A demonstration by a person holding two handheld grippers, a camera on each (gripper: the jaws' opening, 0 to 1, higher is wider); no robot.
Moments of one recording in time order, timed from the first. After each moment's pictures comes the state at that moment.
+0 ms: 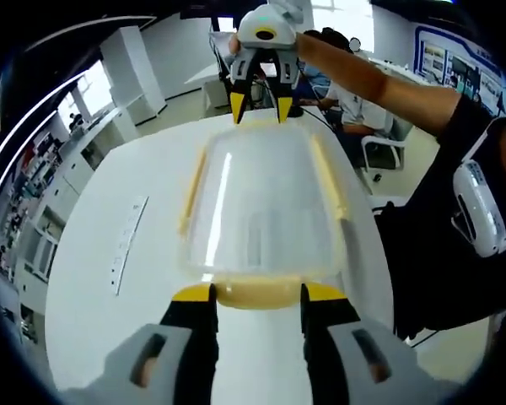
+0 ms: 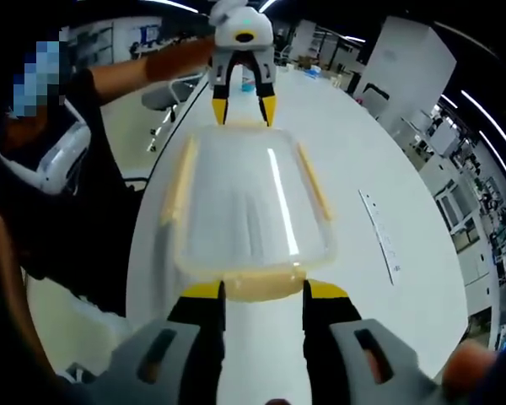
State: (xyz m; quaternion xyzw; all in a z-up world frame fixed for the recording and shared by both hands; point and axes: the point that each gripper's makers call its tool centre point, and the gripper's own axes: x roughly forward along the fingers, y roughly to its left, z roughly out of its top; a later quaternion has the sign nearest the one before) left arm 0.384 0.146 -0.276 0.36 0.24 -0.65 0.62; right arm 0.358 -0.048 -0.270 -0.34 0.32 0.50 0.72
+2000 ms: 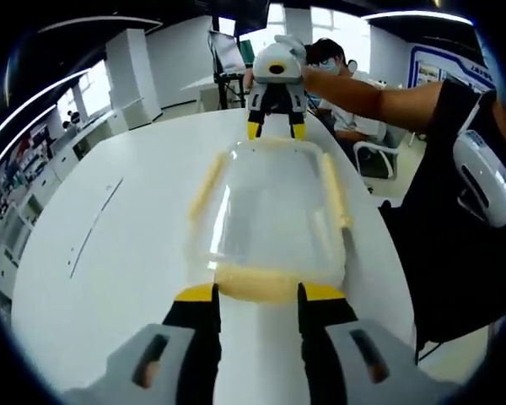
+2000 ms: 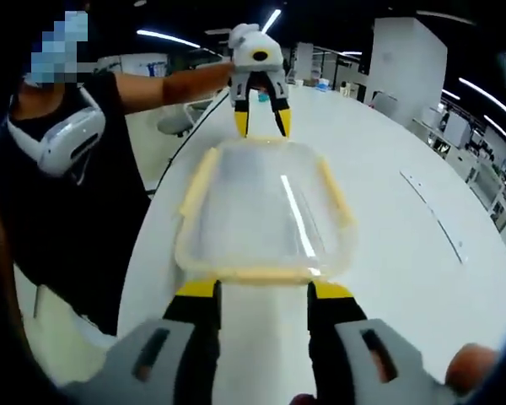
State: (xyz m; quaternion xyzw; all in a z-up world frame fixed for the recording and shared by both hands) left arm 0.377 0.151 -0.364 0.30 0.24 -0.69 0.62; right arm 0.319 -0.037 -0.389 -0.24 0.30 0.56 0.73
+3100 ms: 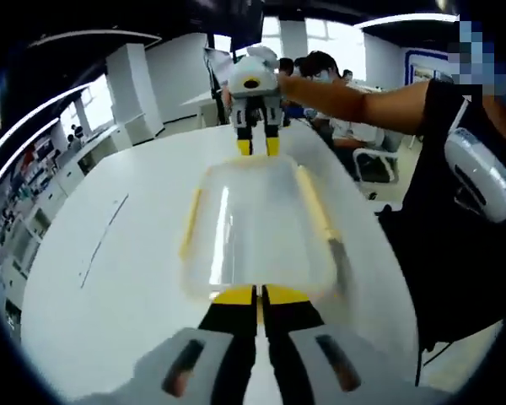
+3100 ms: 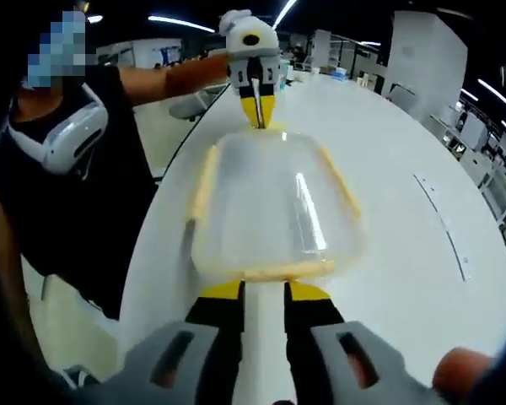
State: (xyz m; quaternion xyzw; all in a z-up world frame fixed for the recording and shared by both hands) left arm 0.372 0.151 -0.348 0.28 0.17 -0.68 0.65; right arm 0.331 -0.027 -0.373 -0.28 0.32 0.58 0.70
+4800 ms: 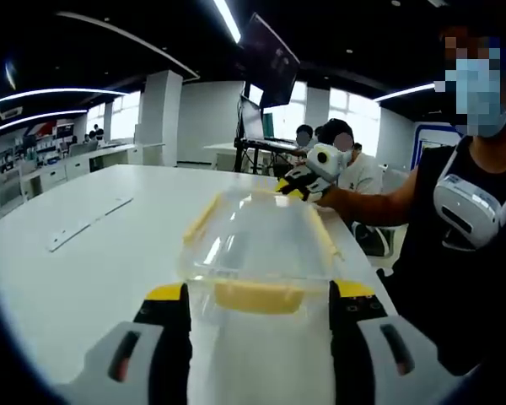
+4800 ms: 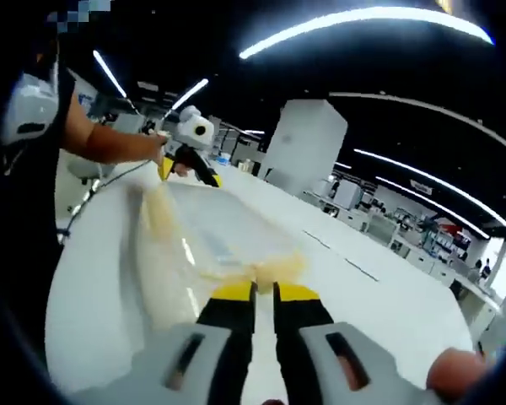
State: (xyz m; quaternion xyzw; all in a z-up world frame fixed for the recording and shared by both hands) left arm 0.372 0.164 -0.363 0.08 0.16 -0.71 0.68; right arm 0.327 -0.029 -0.374 -0.27 0.03 0.30 0.91
